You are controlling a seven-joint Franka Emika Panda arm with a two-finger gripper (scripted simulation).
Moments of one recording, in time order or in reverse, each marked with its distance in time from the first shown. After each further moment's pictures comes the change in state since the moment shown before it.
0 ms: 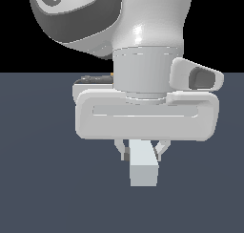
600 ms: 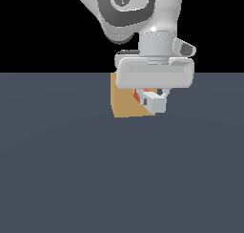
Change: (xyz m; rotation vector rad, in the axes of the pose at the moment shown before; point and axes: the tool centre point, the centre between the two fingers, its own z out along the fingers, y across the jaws) arm 0.158 0.048 -0.054 -0.002 0.001 -0.167
